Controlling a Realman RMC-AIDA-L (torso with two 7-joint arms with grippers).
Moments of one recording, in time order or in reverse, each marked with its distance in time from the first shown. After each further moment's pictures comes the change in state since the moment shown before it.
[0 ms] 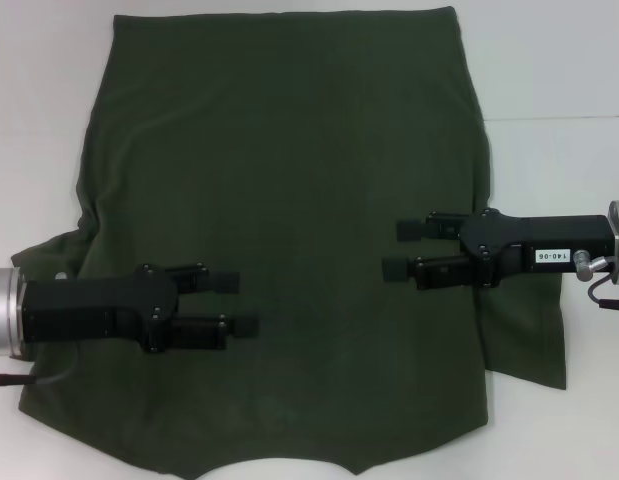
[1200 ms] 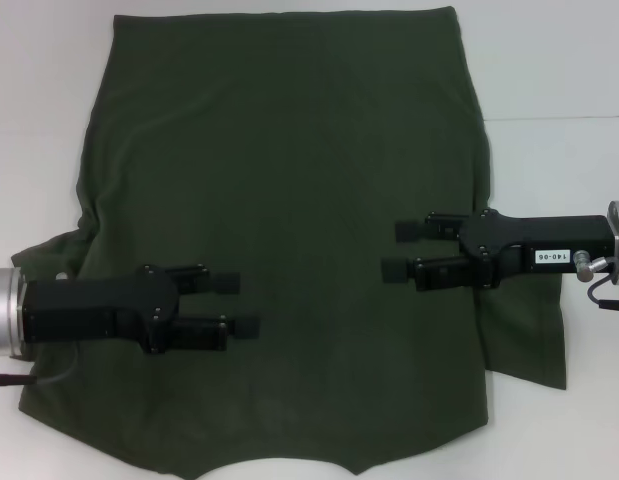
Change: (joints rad) left arm -0.002 0.000 0.000 0.000 0.003 0.001 -0.001; right arm 0.002 0.000 0.000 0.001 0.000 -0.007 0.000
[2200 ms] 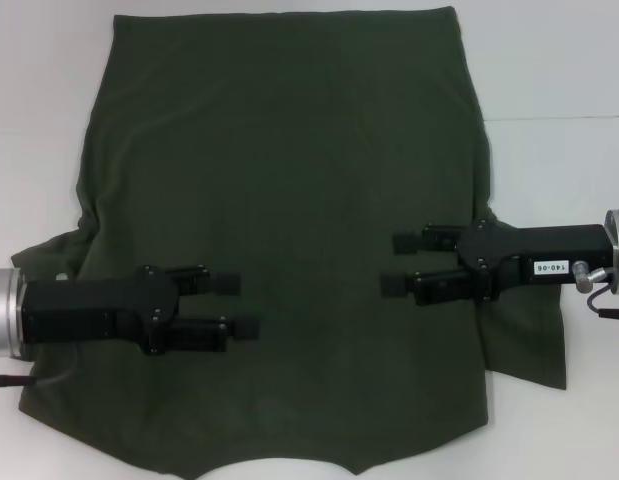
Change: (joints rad) left arm 0.000 0.000 -0.002 0.000 0.002 0.007 0.000; right arm -0.005 0.001 -0.024 0.000 0.000 -0.008 -0.004
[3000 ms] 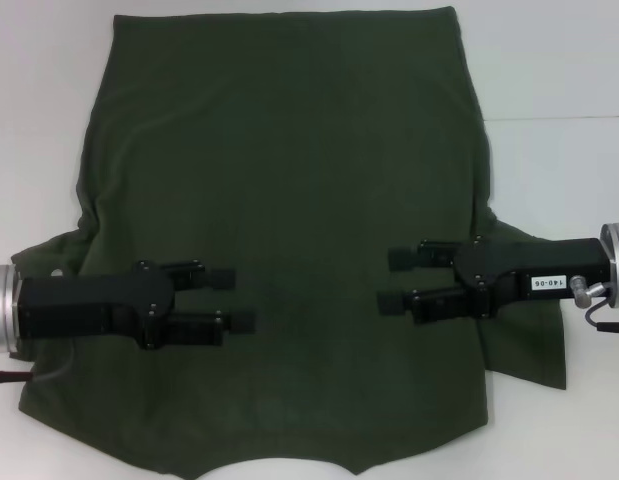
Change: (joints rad) left arm 0.000 0.005 -0.008 0.000 0.000 -0.006 -0.001; right arm -0.009 0.006 -0.023 0.002 0.000 -0.013 0.004
